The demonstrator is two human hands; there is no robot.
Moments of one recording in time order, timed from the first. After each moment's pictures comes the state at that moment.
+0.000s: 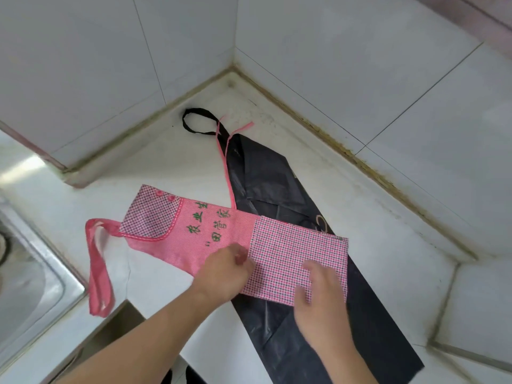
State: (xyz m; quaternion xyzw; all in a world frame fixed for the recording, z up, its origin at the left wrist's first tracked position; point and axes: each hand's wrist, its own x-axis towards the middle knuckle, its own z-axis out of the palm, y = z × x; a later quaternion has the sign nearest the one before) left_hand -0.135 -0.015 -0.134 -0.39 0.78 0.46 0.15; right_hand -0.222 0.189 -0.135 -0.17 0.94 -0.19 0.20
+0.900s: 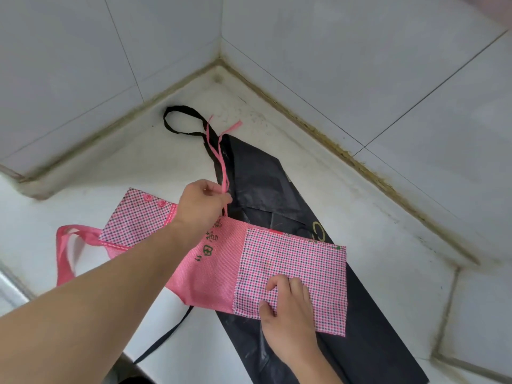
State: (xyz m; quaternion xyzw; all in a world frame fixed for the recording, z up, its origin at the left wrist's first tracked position) left_hand -0.223 -0.116 -0.148 -0.50 0.63 0.60 -0.06; right_hand -0.206 0.152 -0.183 -0.23 0.93 -0.14 0.25
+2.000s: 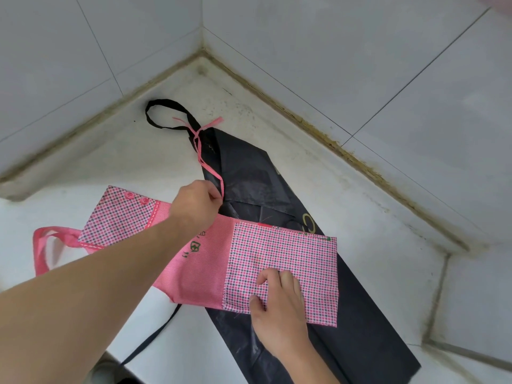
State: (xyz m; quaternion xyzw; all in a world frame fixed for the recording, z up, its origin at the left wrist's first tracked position) left_hand -0.234 -0.109 -0.161 -0.41 0.83 0.37 0.05; right_hand -0.205 0.154 -0.183 -0.24 0.93 -0.16 0.24
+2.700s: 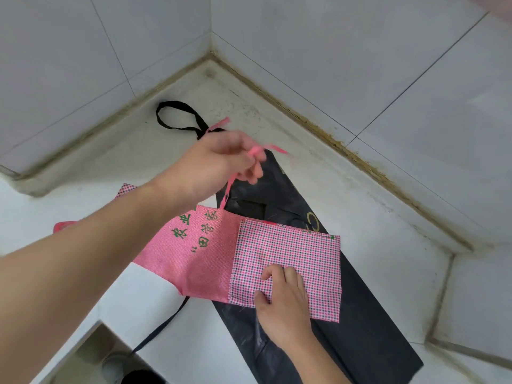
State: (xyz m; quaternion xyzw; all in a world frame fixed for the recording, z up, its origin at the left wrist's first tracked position) left_hand -0.235 -0.117 -0.037 -0.18 0.71 0.68 -0.03; right_hand -0.207 0.155 -0.182 -0.23 0.93 -0.16 0.25
